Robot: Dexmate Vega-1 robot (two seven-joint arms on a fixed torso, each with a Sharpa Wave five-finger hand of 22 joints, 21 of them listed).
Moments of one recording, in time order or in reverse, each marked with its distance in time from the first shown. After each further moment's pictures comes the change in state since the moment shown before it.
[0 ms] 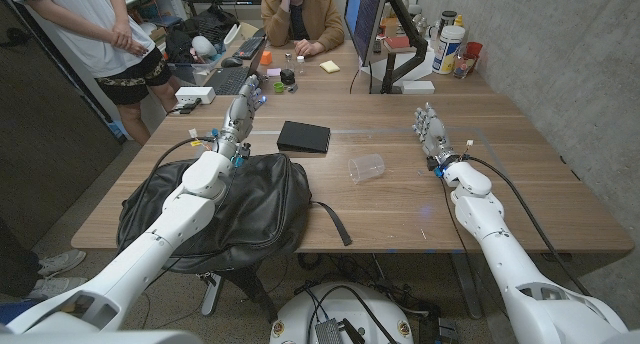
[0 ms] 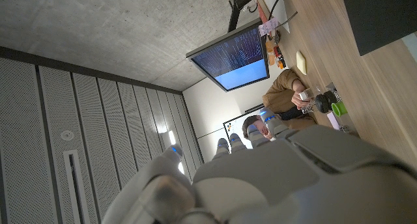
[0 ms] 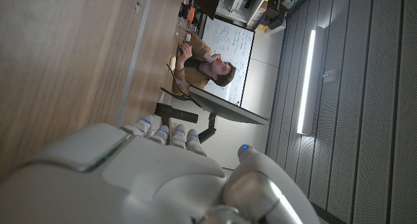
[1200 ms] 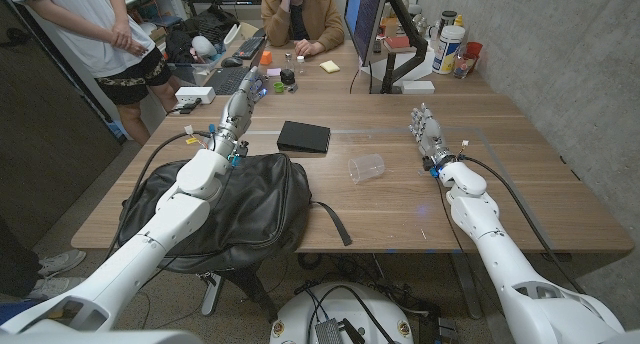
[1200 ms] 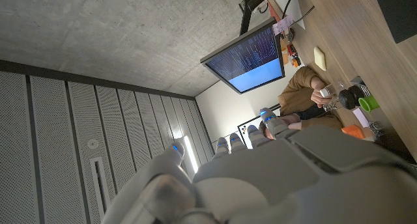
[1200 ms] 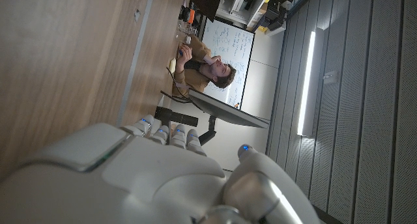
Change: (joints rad) left arm 0.030 0.028 -0.020 -0.060 0.050 -0.039 -0.011; left_hand 0.024 0.011 0.011 -0.011 0.000 0.004 -0.004 0.000 0.000 0.000 0.000 0.000 0.000 0.000 0.000 -0.005 -0.002 0.000 0.000 -0.011 0.000; right arm 0.010 0.012 -0.016 0.016 -0.009 0.010 -0.012; right_hand 0.000 0.000 0.000 0.000 -0.005 0.000 0.000 0.000 0.000 0.000 0.000 0.000 0.000 0.000 0.000 0.000 0.000 0.000 0.000 -0.004 0.000
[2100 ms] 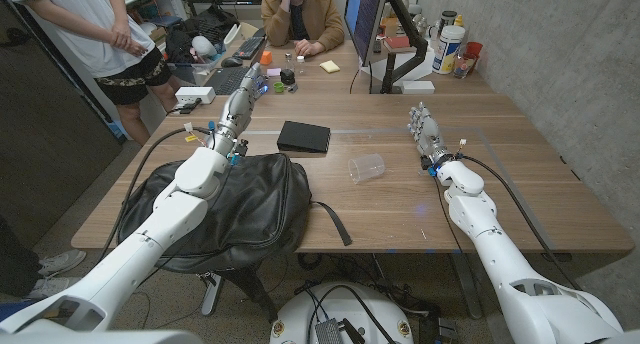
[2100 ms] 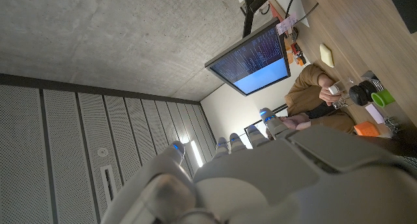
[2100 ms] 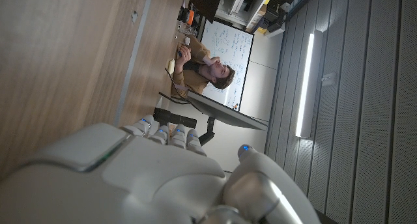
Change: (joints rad) left arm 0.002 0.015 -0.005 -0.015 0.045 -0.011 -0.003; left_hand 0.011 0.003 0.008 0.000 0.000 0.000 0.000 0.000 0.000 0.000 0.000 0.000 0.000 0.000 0.000 0.000 0.000 0.000 0.000 -0.004 0.000; right arm 0.009 0.004 -0.009 0.011 -0.009 0.011 -0.005; right_hand 0.000 0.000 0.000 0.000 0.000 0.004 -0.004 0.000 0.000 0.000 0.000 0.000 0.000 0.000 0.000 0.000 0.000 0.000 0.000 0.000 0.000
